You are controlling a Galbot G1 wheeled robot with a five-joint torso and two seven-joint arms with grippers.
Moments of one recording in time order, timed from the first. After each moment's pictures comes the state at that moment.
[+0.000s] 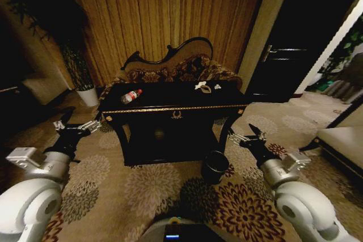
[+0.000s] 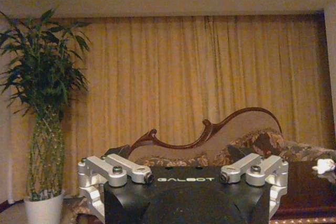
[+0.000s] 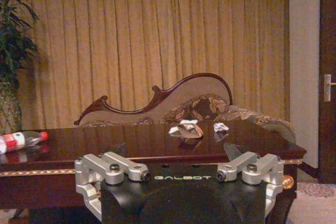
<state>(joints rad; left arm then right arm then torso) 1.59 -1.03 -1.03 -2.50 -0.72 0.39 -0.18 -1.69 1.02 0.79 2.50 0.70 -0.33 0.23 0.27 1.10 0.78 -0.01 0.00</state>
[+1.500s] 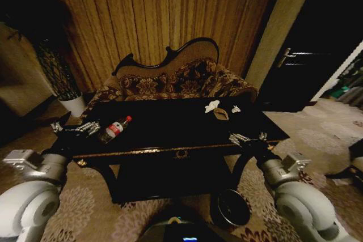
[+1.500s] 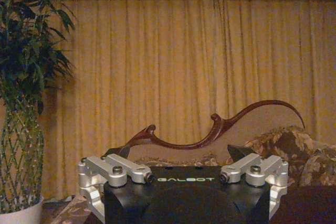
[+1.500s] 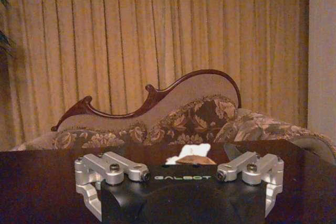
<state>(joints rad) 1.62 -1.04 -1.05 -2.50 -0.72 0.39 -0.16 -1.68 1.03 0.79 2.50 0.70 -0.32 0.23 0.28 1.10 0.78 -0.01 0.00</state>
